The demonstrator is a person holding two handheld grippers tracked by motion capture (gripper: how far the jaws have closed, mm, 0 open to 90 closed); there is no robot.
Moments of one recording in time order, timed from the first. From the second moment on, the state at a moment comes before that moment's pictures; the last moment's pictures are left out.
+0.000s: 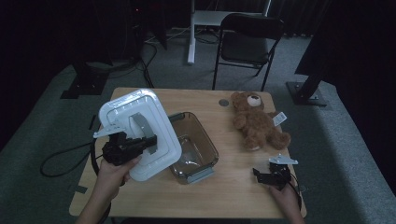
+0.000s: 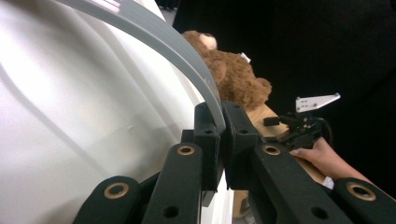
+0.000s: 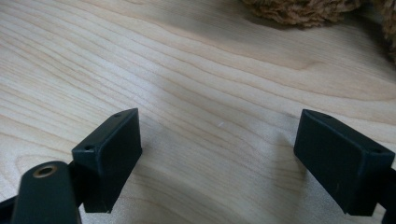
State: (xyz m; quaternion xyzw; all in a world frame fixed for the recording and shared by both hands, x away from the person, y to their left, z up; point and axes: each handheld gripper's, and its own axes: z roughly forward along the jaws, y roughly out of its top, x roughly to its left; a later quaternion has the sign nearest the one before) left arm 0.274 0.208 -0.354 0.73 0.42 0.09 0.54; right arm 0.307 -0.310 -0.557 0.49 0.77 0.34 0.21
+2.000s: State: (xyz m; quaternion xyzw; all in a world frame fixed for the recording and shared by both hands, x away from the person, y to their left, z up) left arm 0.343 0.265 -0.515 0.70 0.53 -0.04 0.48; right arm 0.307 -0.310 -0.557 0.49 0.77 0.34 0.21
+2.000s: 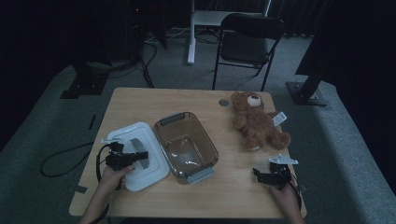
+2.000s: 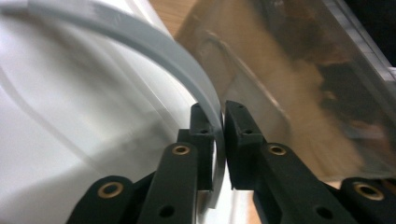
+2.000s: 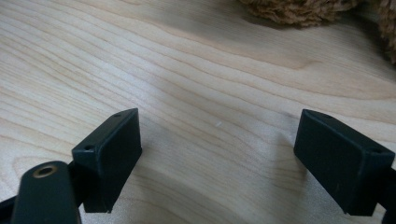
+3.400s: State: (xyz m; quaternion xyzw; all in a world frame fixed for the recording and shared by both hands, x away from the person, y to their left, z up) left arm 0.317 0.287 -0.502 0.72 0.54 0.13 0.42; right arm 0.307 -0.310 -0.557 0.49 0.77 0.34 0.21
